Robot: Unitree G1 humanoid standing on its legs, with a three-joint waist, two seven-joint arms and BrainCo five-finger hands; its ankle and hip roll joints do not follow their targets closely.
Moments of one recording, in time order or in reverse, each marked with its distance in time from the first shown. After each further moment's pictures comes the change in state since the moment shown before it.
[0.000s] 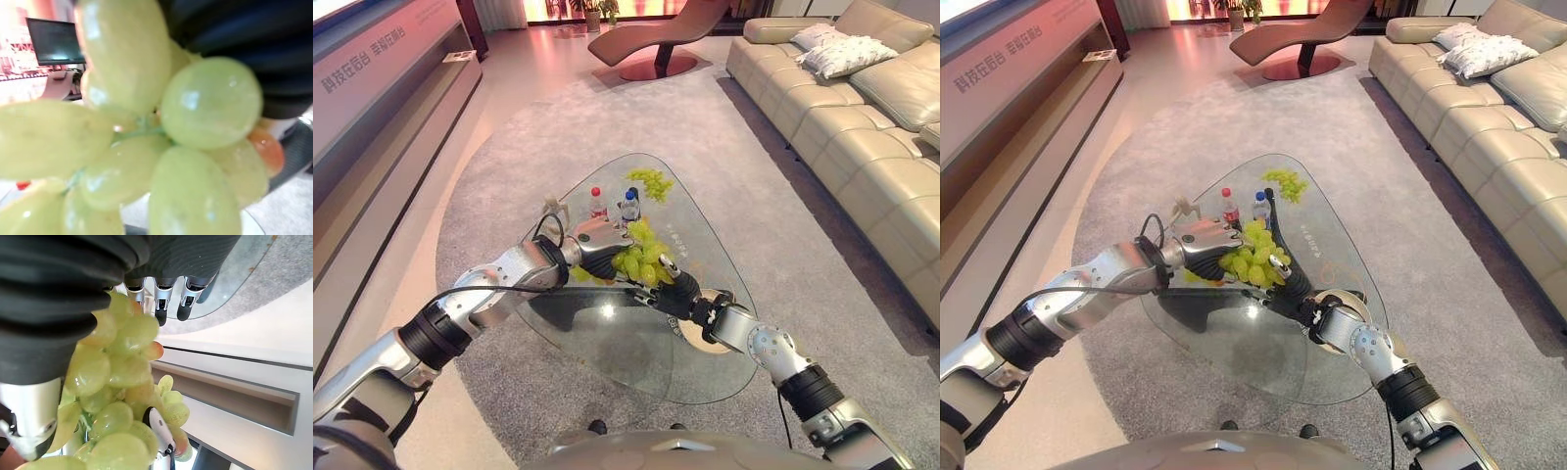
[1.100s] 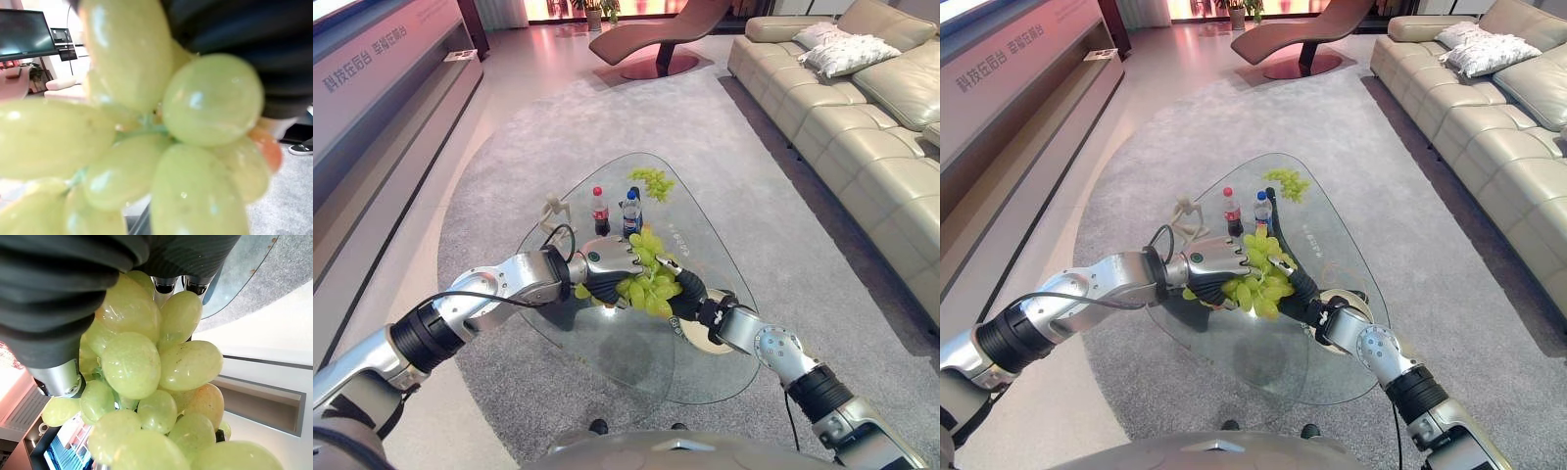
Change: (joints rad) left arm -0.018 0.059 -0.051 -0.081 0.008 -0.101 -0.047; right arm 0.000 -0.048 0.035 0.001 0.065 -0.061 -0.001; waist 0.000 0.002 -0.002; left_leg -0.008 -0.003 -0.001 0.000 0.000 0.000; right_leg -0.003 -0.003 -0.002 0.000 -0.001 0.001
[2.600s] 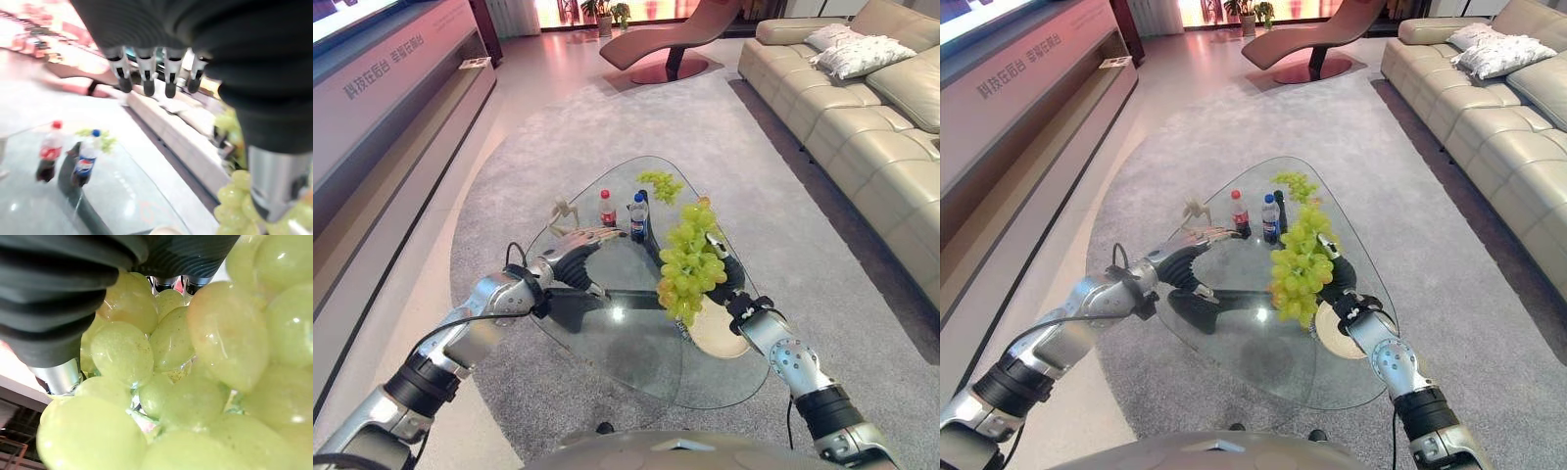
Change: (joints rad) left arm 0.366 -0.170 0.353 0.110 -0.382 0.210 0.136; right arm 0.136 0.083 -0.254 0.001 -0.116 -0.267 0.088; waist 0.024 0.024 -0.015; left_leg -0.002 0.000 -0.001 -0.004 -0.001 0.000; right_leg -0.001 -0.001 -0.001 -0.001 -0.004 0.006
